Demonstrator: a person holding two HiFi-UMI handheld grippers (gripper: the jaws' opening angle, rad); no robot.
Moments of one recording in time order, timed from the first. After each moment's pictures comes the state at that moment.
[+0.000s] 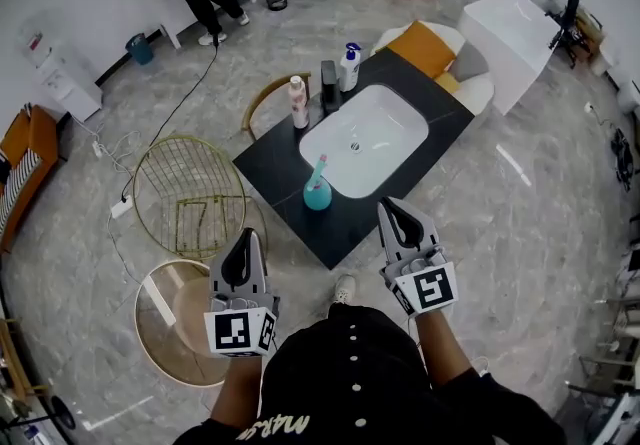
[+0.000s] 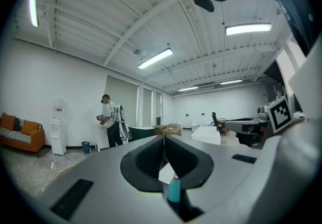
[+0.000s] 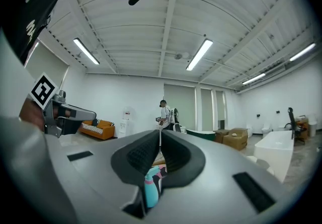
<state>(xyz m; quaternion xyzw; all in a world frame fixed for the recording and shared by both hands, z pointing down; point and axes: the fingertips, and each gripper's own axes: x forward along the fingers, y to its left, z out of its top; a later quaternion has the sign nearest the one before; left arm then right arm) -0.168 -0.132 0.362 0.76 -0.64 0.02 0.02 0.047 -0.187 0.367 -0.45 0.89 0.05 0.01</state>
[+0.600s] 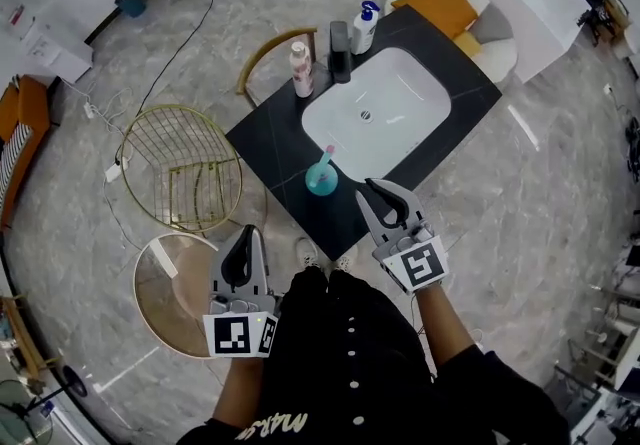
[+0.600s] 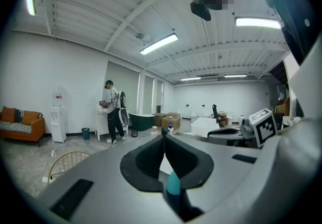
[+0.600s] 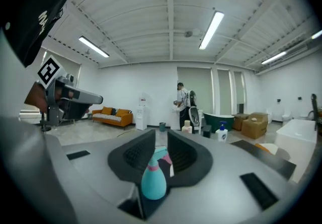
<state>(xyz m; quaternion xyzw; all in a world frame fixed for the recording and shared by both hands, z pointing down) -0.168 -0.182 0.409 0.76 -0.64 0.06 0.08 -0.001 -0.255 0.461 -0.35 0.93 -0.01 -0.08</state>
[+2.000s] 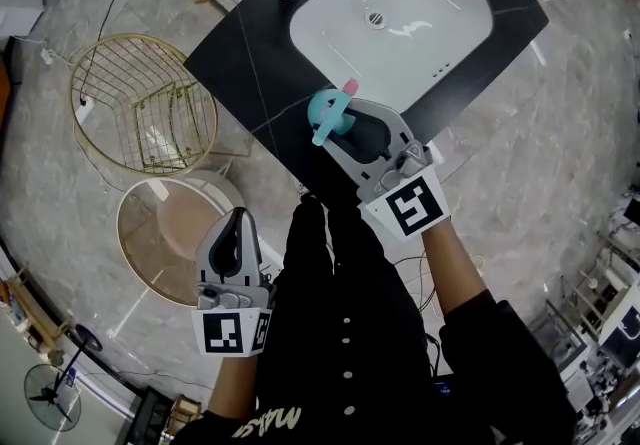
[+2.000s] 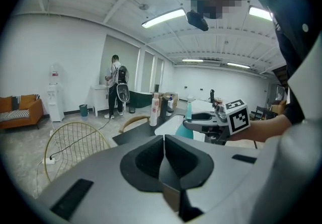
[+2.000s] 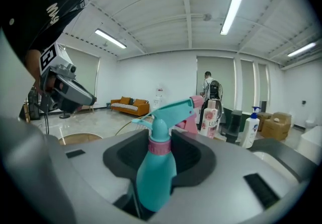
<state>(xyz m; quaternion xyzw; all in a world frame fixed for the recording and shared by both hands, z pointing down) -0.186 -0.187 0.539 0.76 -0.61 0.14 0.19 -0.081 -0.299 0.578 -0.23 0.96 0.01 -0.16</state>
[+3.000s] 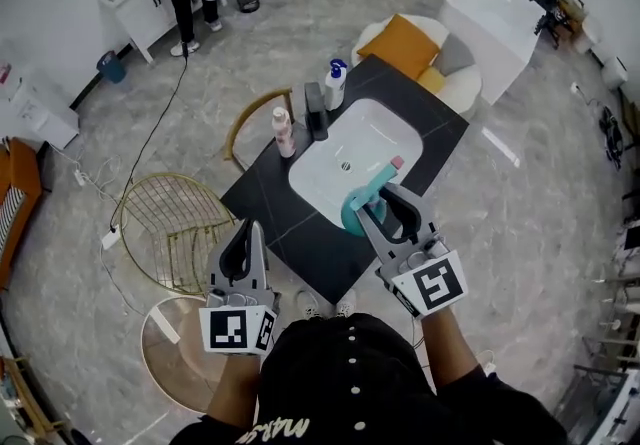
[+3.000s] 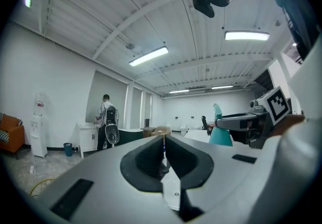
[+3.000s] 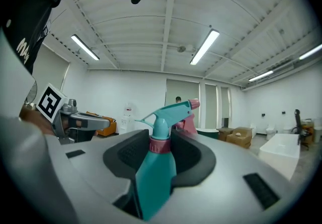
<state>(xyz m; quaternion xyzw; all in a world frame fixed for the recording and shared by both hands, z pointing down) -0.160 -0.271 0.344 0.81 -0.59 0.01 0.02 0.012 -0.297 0.326 -0.43 0.90 0.04 -0.03</state>
